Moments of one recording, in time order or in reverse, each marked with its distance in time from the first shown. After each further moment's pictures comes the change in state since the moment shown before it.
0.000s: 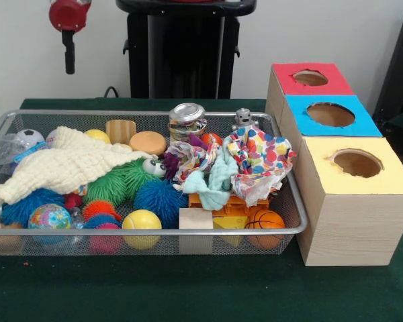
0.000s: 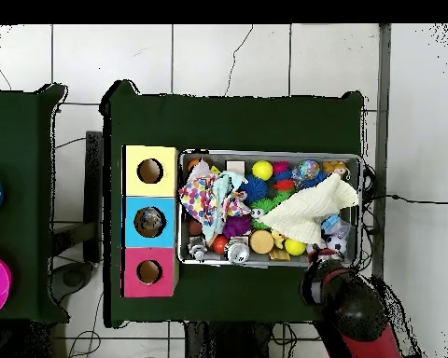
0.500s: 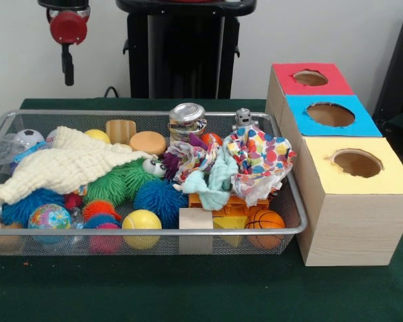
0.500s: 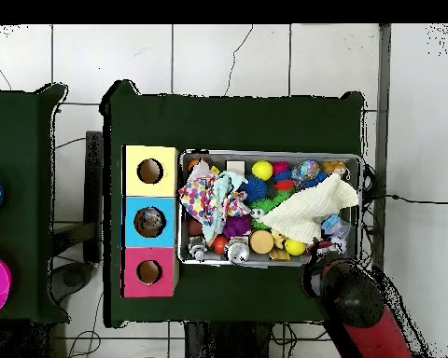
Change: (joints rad) arm 0.014 0.059 -0.010 -0.104 -0.096 0.028 0.000
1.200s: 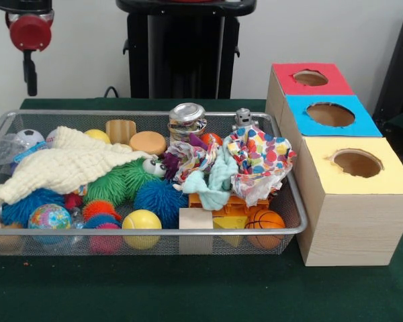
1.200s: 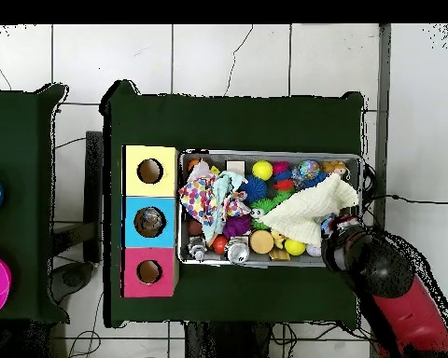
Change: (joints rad) arm 0.015 0.059 -0.027 -0.219 -0.046 0.129 0.000
